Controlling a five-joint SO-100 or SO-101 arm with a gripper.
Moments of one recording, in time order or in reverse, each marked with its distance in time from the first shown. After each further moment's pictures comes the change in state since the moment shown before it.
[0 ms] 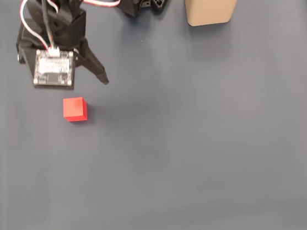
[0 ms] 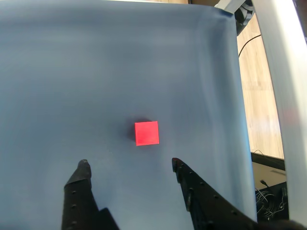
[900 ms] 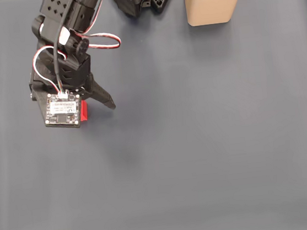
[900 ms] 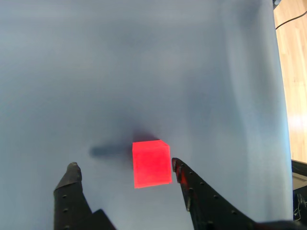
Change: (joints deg) arm -2.7 -19.5 3.6 -20.9 3.3
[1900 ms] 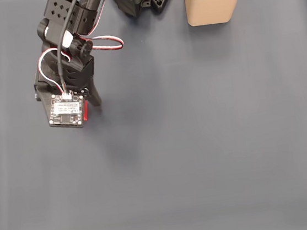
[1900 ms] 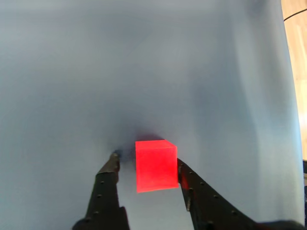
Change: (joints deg) arm -0.5 -0.6 3.4 -3.3 0.7
